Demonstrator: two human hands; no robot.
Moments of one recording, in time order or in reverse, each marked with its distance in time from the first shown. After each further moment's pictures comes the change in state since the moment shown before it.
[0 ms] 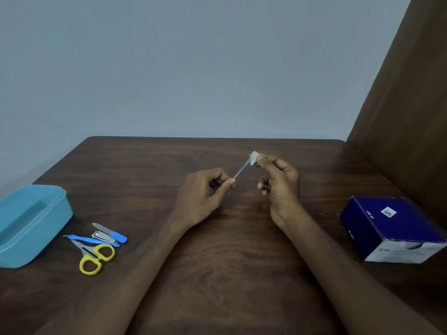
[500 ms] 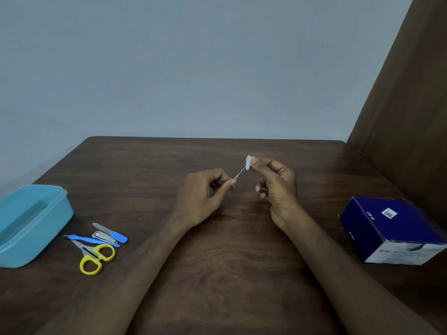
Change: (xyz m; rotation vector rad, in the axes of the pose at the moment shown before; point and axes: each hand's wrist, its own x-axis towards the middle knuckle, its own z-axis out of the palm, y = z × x) left_hand 0.001 -0.004 0.002 0.031 -0.001 0.008; right_hand -0.002 0.000 -0.001 -0.081 -0.083 0.039
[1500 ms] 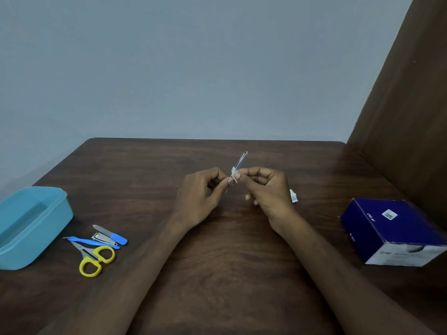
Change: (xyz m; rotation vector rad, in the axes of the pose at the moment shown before) left_hand 0.000 -0.001 -0.001 -0.022 0.039 -0.054; right_hand -0.003 0.010 0.001 -0.233 -0.107 -0.075
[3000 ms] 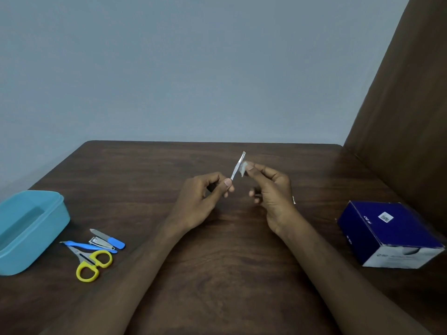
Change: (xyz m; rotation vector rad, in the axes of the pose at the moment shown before) left_hand 0.000 0.009 -0.005 -0.173 -0.118 -0.043; right_hand 0.006 -0.001 -0.002 0.216 0.077 0.104
